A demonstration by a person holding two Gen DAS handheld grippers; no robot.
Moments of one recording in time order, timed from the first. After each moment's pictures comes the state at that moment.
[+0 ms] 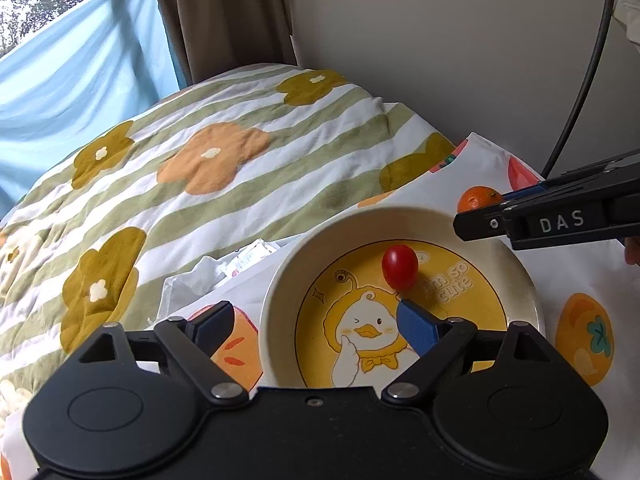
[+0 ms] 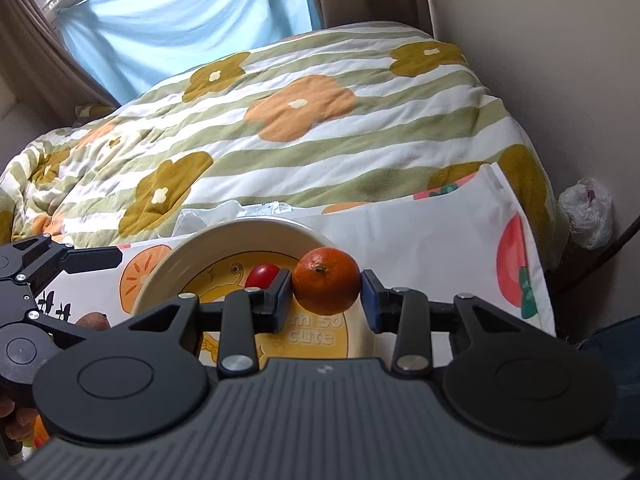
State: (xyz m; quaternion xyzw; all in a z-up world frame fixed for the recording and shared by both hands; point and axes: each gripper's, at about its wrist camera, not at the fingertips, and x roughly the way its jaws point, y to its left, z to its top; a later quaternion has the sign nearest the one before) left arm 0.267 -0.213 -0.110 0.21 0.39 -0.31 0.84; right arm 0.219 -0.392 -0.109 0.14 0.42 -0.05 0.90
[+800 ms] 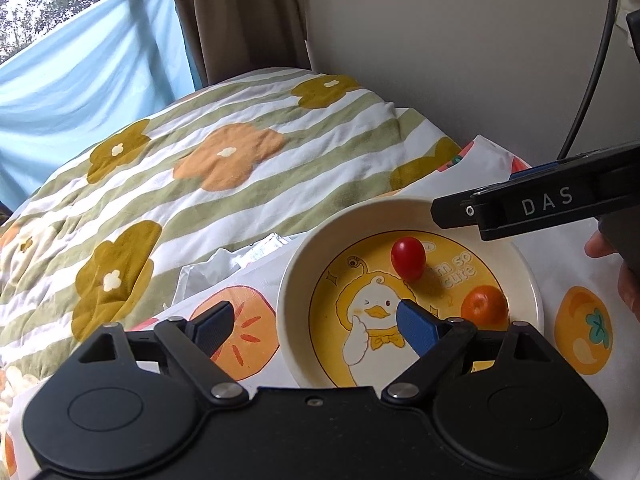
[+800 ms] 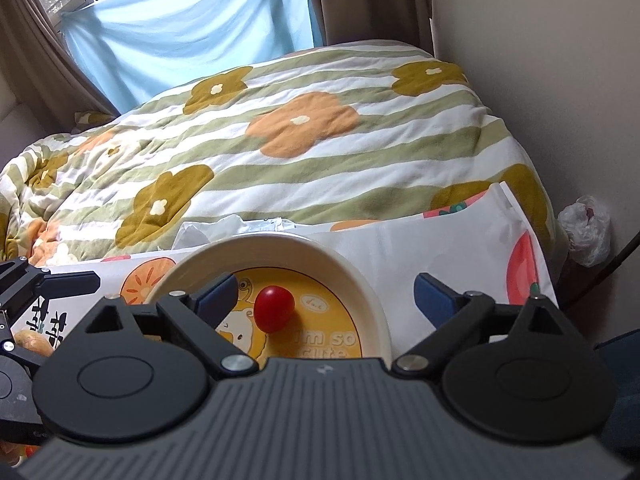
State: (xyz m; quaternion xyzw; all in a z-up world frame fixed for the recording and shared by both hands) left arm 0.253 -0.195 -0.104 0.20 0.38 -0.29 0.86; right arm 0.215 -0.384 -0.105 0.14 0.39 -0.07 0.91
